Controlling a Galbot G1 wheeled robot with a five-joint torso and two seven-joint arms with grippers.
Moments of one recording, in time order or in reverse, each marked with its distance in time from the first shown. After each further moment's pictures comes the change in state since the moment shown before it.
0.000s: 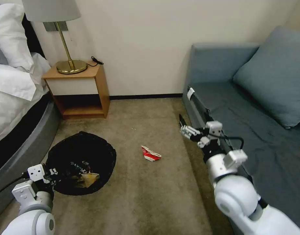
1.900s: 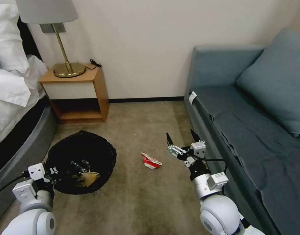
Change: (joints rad) left arm -0.010 0.000 0.000 0.005 0.005 -0.004 0.003; right arm -0.047 0.084 -0.043 -0.085 -0.121 0.070 -0.096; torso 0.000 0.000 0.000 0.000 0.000
